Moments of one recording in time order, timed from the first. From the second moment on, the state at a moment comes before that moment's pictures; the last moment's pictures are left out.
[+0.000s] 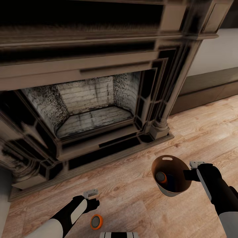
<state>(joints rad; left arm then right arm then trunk) -0.59 0.00 -0.45 -0.46 0.74 0.43 0.25 -0.56 -0.29 -0.10 -1.16 0.05 1.05 0.13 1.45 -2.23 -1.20</state>
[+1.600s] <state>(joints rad) -0.59 -0.04 -0.45 -0.34 0.75 0.40 0.20 -0.56 -0.29 -0.10 -1.16 0.05 1.05 0.13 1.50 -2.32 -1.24</state>
